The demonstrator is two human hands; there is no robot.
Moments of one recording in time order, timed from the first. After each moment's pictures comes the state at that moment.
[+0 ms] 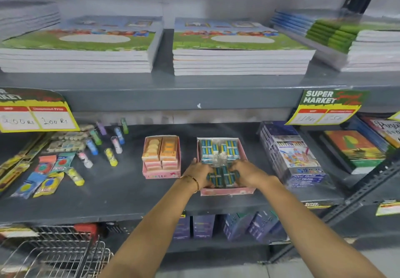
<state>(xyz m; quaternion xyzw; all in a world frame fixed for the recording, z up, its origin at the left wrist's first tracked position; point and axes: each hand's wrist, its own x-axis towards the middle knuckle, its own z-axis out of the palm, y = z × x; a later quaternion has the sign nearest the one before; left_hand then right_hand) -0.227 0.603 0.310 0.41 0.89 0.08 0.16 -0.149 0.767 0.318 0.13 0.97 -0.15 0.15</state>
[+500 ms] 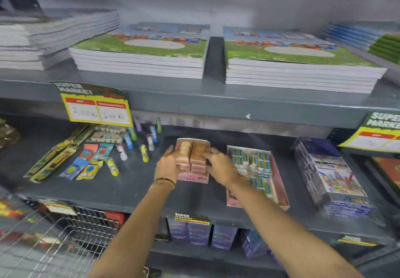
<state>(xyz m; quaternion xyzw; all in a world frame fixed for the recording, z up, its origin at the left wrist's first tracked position) -0.280 0.476 0.331 0.11 0.96 0.27 -0.01 -0.231 0.638 0.348 -0.03 0.99 -0.17 -0.02</state>
